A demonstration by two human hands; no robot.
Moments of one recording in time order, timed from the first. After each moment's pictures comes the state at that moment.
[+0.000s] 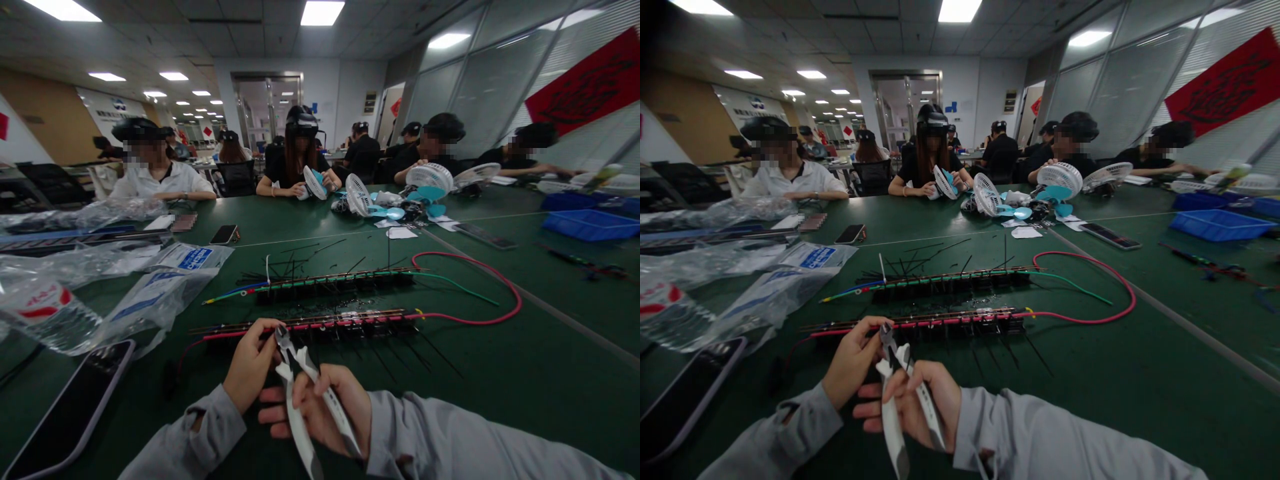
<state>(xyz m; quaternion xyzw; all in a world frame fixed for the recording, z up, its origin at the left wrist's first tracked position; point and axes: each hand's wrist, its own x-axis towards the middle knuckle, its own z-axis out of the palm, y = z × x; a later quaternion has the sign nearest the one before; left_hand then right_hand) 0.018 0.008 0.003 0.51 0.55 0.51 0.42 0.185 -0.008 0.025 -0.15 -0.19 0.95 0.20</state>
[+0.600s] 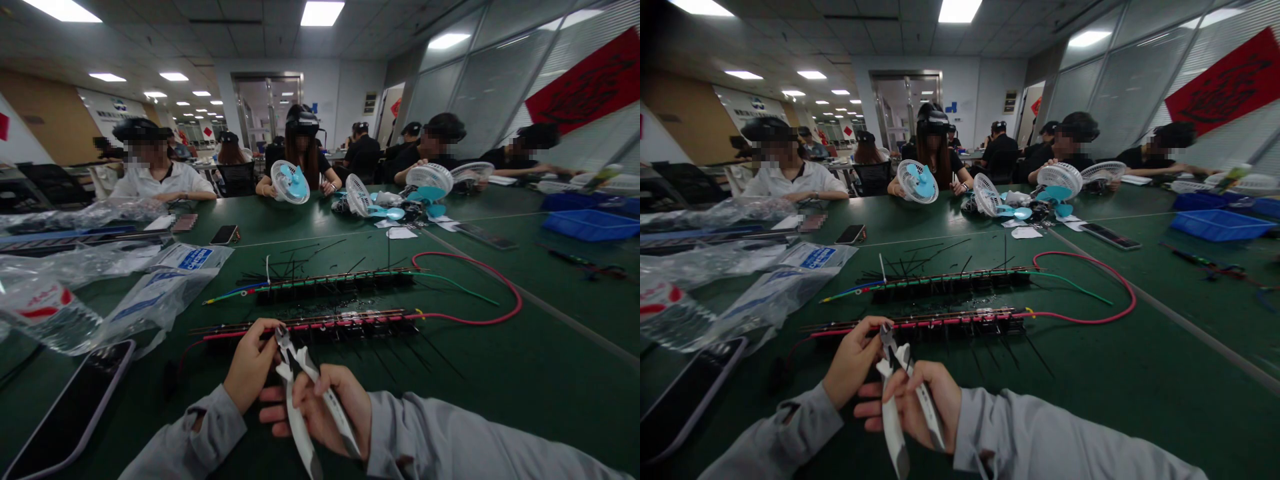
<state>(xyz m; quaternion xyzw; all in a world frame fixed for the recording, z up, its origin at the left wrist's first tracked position) 0.017 0.010 0.000 0.52 0.56 0.50 0.41 0.184 -0.006 0.022 -0.15 -0.19 0.95 0.21</state>
